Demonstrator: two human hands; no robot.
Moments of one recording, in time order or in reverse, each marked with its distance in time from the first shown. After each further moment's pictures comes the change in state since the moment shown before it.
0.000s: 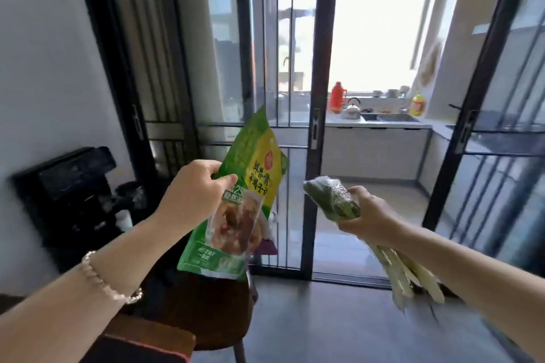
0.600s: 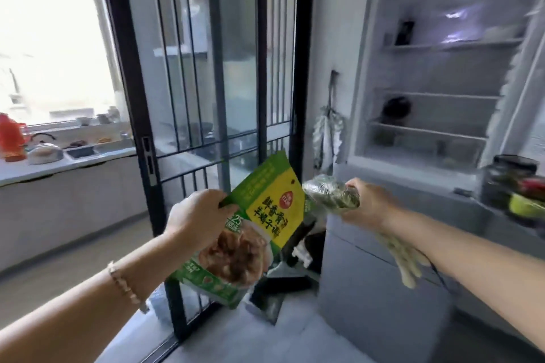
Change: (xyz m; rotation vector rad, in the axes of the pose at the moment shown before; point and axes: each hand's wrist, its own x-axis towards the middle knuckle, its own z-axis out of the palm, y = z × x) left_hand 0.099 0.396 0.530 0.110 -0.501 0.736; right_hand -0.131 0.422 -0.350 -0.251 0.547 0.840
